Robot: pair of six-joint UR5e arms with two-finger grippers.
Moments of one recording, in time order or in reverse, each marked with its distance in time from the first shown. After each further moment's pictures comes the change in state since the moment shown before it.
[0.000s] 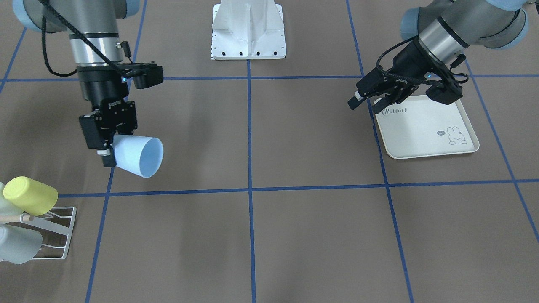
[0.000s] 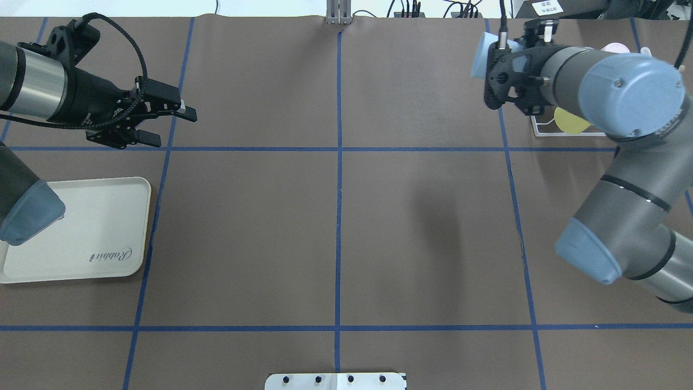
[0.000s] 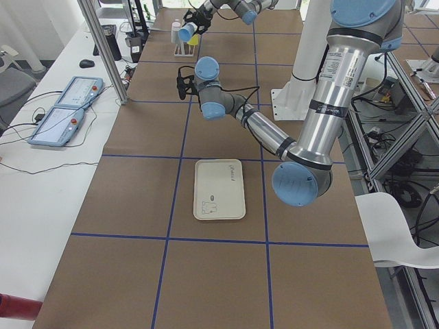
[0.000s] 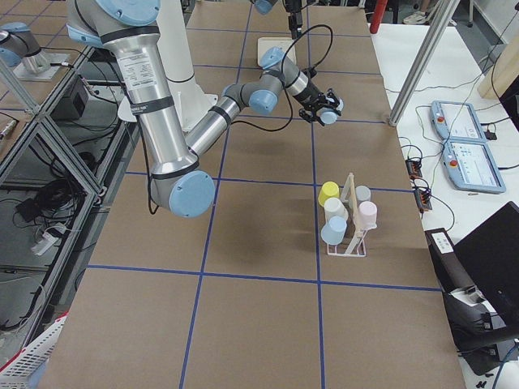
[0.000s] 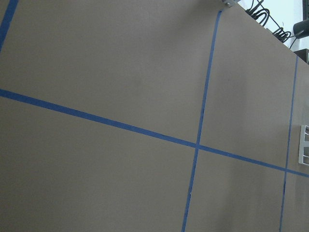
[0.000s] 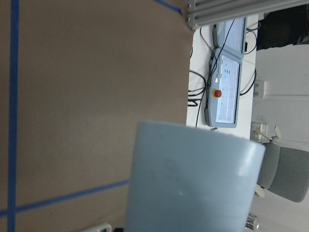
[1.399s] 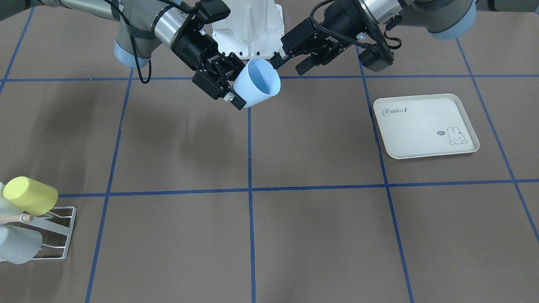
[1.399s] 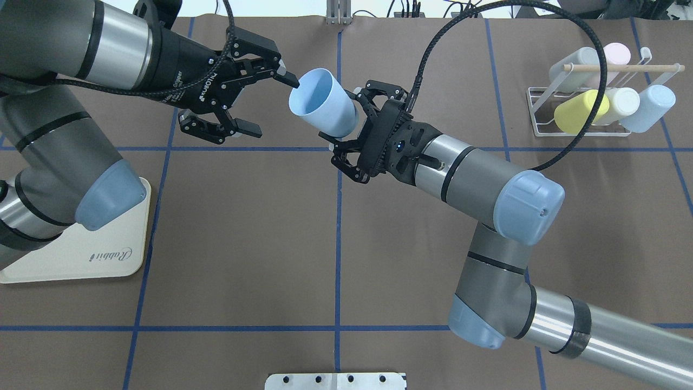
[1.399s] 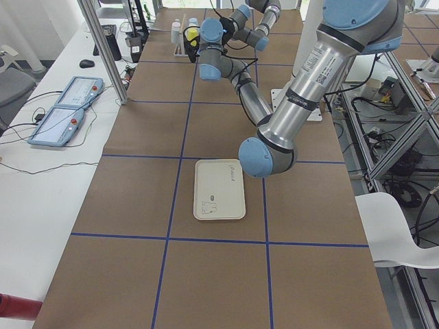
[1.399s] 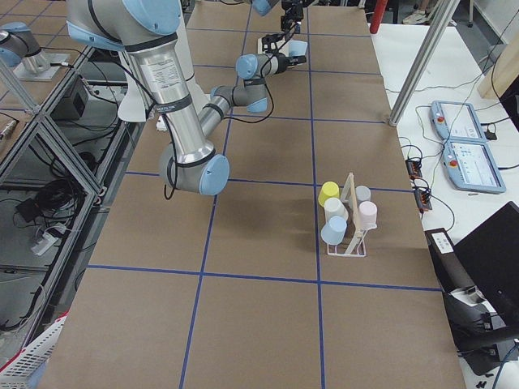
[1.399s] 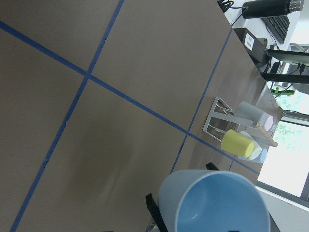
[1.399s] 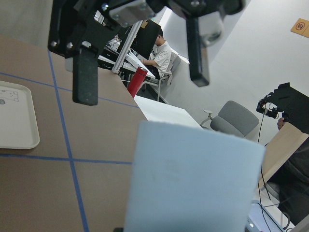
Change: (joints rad) left arm 0.079 -0.289 0.002 0.001 -0.004 -0.436; right arm -0.330 0.206 -0.238 0.866 -0.019 0.558
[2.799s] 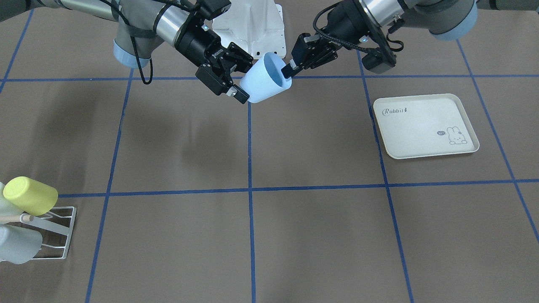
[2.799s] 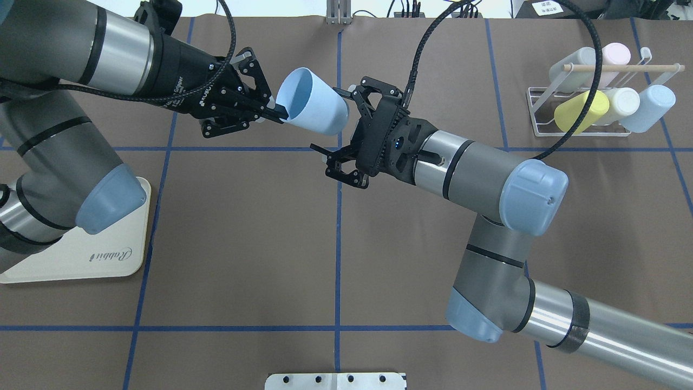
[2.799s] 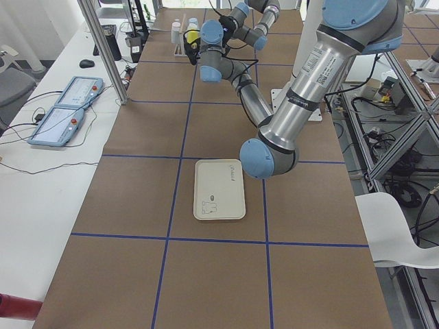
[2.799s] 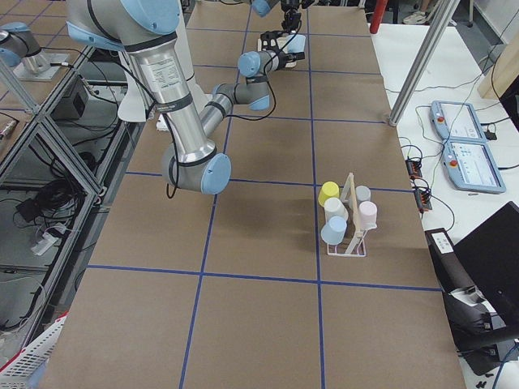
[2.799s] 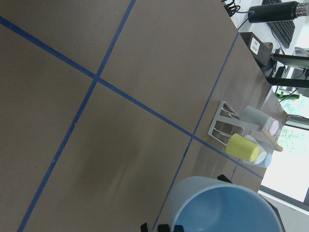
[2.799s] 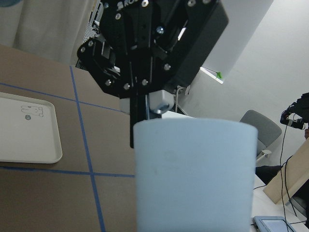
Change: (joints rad) left arm 0.013 -0.002 0.004 0.001 0.003 -0.017; right arm 0.009 0.017 0.002 0.033 0.089 -0.012
